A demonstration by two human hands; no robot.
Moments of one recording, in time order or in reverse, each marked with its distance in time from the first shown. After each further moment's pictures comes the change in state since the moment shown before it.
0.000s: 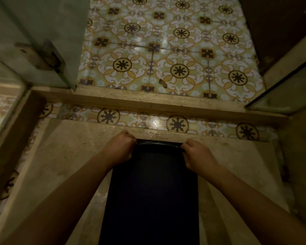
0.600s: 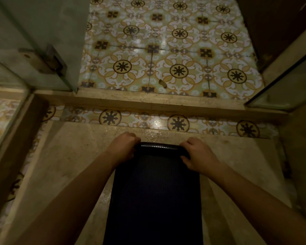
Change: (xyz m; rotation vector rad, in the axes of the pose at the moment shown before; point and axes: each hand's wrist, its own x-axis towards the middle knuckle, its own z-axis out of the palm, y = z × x) left_hand 0.005 0.005 -0.008 -0.040 -0.059 -0.039; right_hand -0.001 -0.006 -0.013 -0.003 -0.097 0.015
